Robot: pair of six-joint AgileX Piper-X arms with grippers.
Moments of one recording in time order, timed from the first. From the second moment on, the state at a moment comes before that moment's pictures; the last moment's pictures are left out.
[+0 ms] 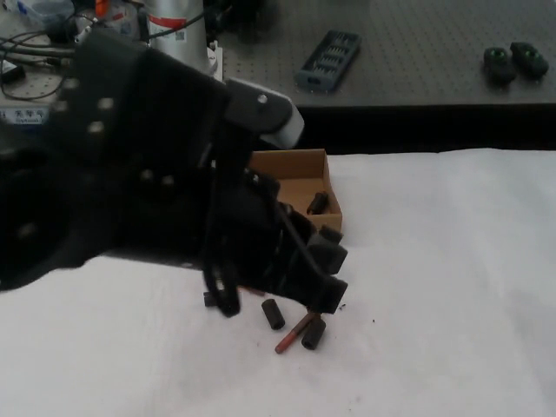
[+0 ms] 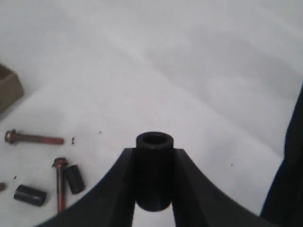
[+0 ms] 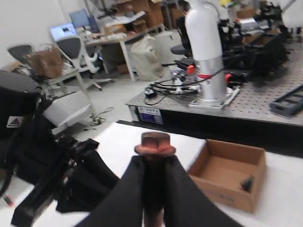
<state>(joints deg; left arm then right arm) -41.4 73.7 -56.1 5.5 20.0 0.0 26.4 24.7 -31.2 11.5 -22.5 17.2</state>
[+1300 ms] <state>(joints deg) -49.1 58.8 -33.4 -36.7 24.5 0.0 40.0 51.4 -27.3 -33.6 -44.0 28.0</state>
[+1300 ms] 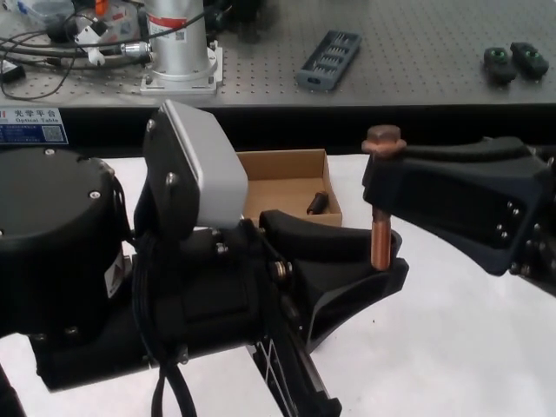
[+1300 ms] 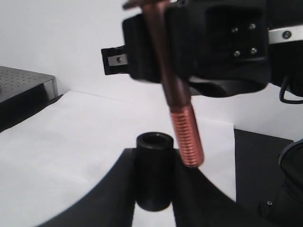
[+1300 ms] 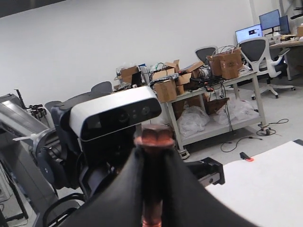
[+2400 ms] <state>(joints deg) -49.1 57.2 -33.4 -37.5 24.5 0.0 37.8 51.4 -27.3 -36.0 -40.4 25.9</state>
